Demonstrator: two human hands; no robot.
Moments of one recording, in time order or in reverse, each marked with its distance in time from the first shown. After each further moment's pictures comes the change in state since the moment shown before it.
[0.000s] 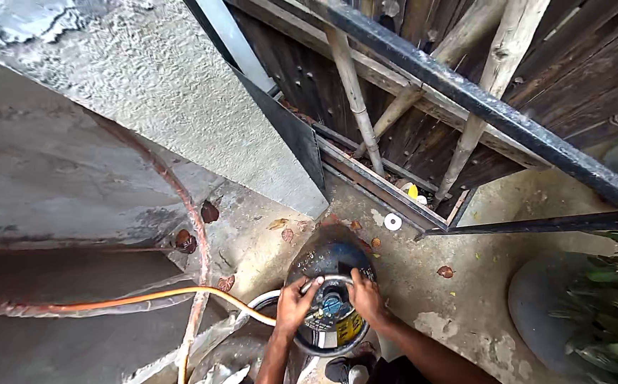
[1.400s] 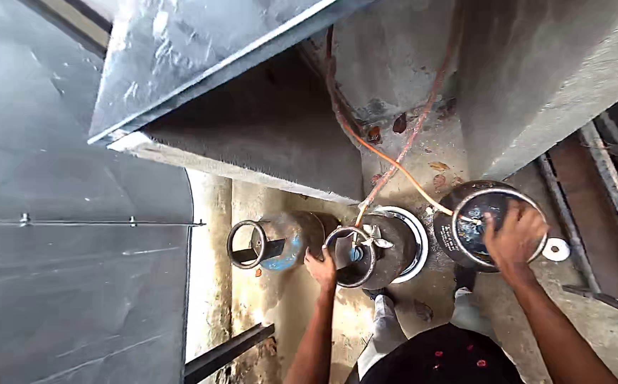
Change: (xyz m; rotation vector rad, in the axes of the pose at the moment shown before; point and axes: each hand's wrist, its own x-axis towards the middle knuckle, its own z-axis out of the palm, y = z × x) left_hand -0.311 -0.216 -0.139 -0.054 1.046 -0.966; right_hand 0.029 -0.130 0.010 -0.197 0.192 -0.550
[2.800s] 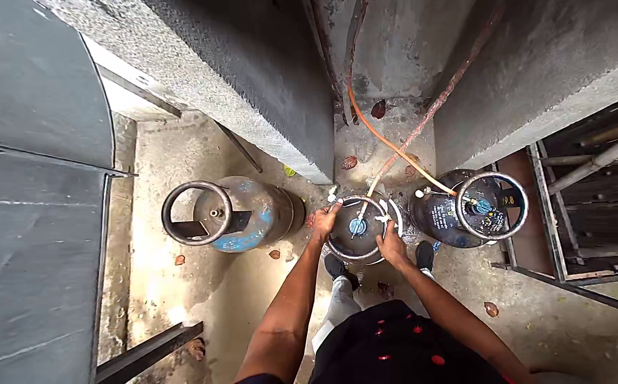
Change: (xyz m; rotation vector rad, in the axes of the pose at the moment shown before) left_hand 0.086 -0.011 0.028 -0.267 -0.713 -0.086; right_hand -0.154 -0.249 0.125 0.074 -0.789 0.231
